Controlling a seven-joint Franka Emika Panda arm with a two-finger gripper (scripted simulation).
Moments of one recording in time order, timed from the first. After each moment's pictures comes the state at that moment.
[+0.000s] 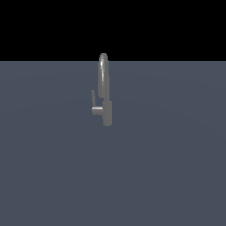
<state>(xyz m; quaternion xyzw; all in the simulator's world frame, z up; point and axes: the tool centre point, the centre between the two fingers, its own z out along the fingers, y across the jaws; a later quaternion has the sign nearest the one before) -0.217 0.150 0.622 0.91 -0.30 0.28 0.07</state>
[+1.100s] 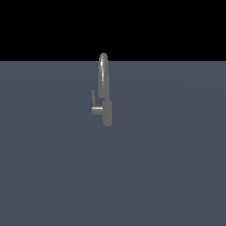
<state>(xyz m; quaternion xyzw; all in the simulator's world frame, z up) -0.067 0.231 0.494 0.79 -0.47 0.35 0.17</state>
